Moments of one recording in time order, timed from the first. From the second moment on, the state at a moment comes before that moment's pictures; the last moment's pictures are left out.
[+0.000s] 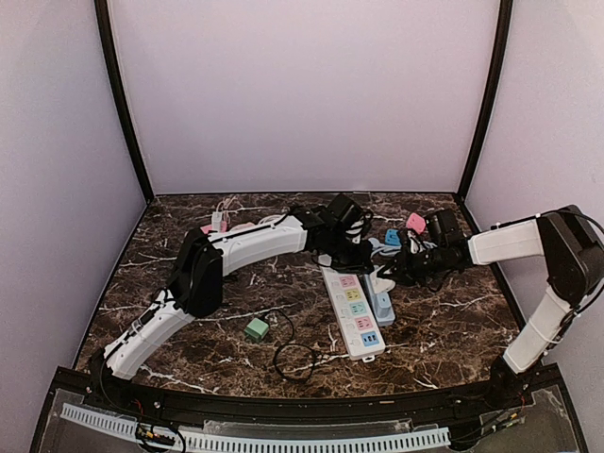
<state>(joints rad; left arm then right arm) -0.90 2.71 2.51 -0.67 0.35 -0.61 0.34 1.63 0.79 -0.07 -0.64 0.58</state>
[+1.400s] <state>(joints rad) -0.91 2.72 2.53 -0.69 0.33 -0.60 0.26 1.70 0.73 0.11 -0.82 0.73</state>
